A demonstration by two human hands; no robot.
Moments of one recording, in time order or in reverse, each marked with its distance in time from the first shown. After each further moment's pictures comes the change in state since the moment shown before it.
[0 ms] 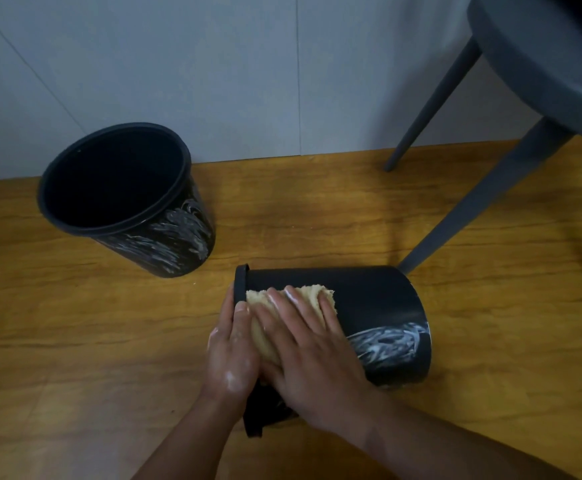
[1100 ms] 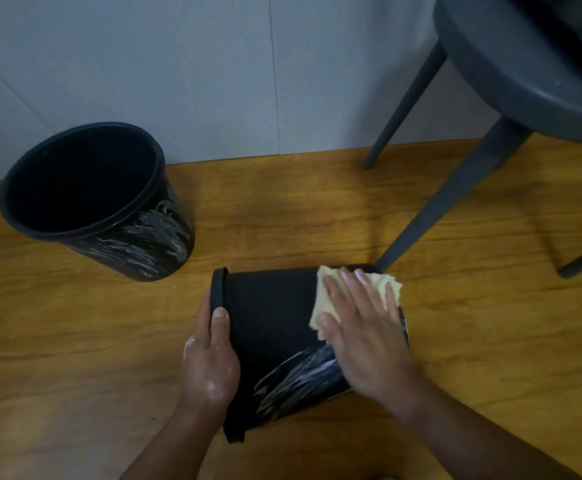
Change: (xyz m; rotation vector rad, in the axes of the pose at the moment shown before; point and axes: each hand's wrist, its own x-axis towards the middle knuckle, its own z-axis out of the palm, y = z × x) left_hand 0.000 -0.007 0.002 0.109 0.037 0.024; right_hand -0.034 0.080 -0.009 0.045 0.070 0.371
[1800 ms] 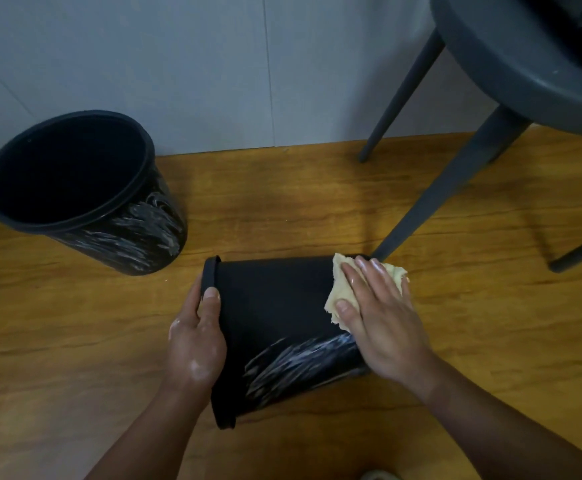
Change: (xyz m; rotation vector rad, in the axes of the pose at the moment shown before) left_hand 0.007 0.012 -0.003 -0.003 -0.010 0.041; right_hand 0.002 0.040 -0.006 0.063 -0.058 0.052
